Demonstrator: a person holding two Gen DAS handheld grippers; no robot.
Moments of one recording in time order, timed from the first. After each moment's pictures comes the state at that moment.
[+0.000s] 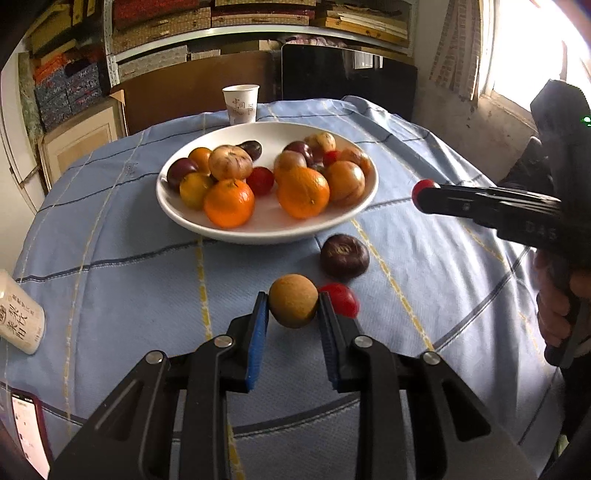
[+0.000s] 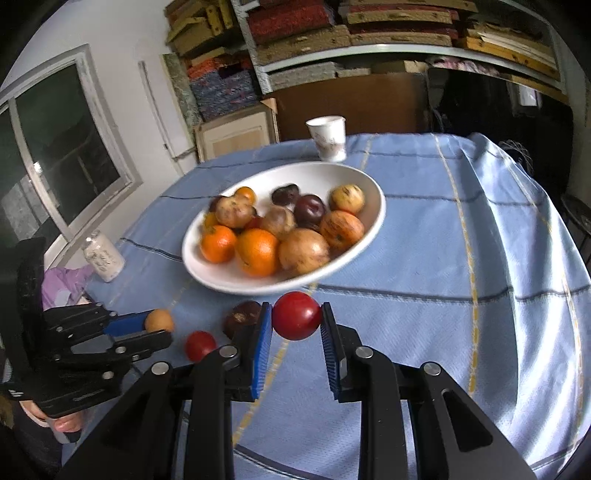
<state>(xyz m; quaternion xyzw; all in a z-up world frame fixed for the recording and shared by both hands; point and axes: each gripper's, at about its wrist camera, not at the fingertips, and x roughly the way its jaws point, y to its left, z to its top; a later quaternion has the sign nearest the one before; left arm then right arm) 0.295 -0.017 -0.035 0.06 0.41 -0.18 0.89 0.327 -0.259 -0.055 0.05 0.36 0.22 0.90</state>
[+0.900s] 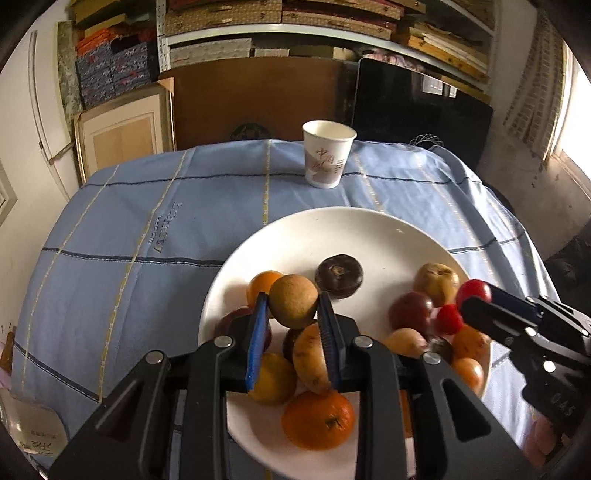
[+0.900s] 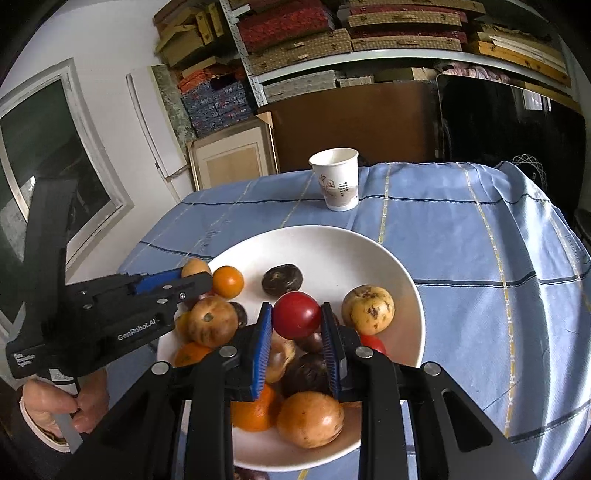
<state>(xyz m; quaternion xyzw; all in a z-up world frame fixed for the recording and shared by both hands) 0.488 -0.008 -0.009 0.01 0.42 -0.06 0.91 0.456 -0.226 -0.044 0.07 0.35 0.20 0.91</state>
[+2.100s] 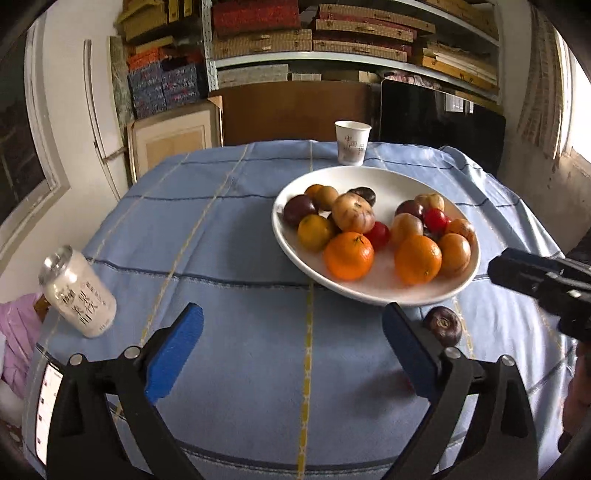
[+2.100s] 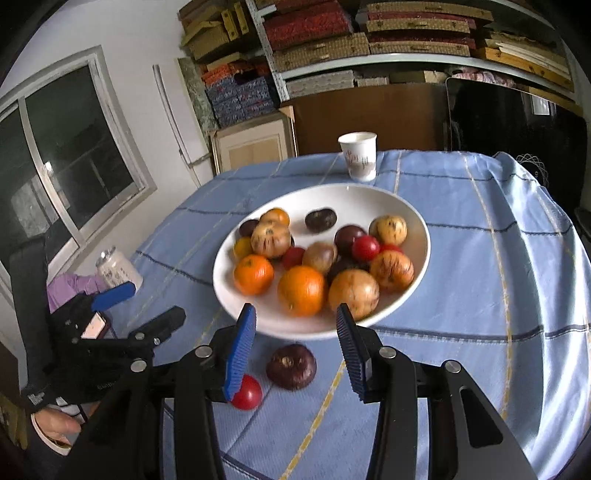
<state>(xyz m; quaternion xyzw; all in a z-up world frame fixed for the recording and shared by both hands) 0.305 0.020 -0.017 0.02 0.36 0.00 0.93 0.344 -0.224 -0.049 0.04 0.36 0.23 0.91</state>
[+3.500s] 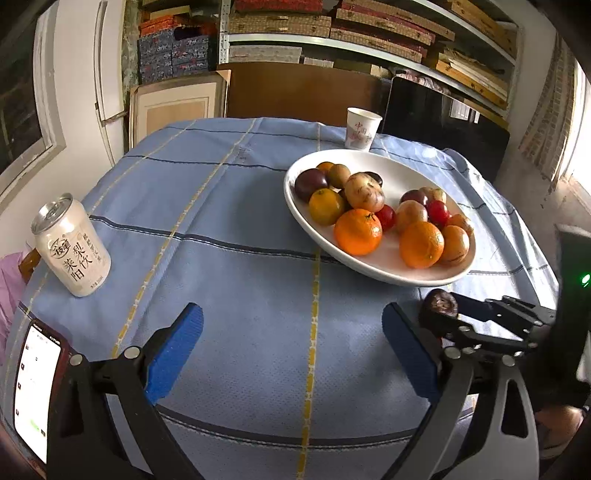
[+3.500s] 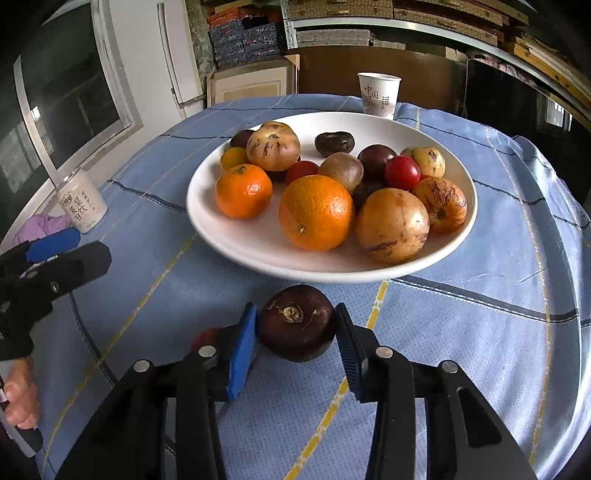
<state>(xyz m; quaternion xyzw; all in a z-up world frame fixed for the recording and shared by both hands) 0.303 0.042 -0.027 -0.04 0.39 0.00 0.92 0.355 -0.185 -0.105 -0.02 0.43 0.21 0.88</state>
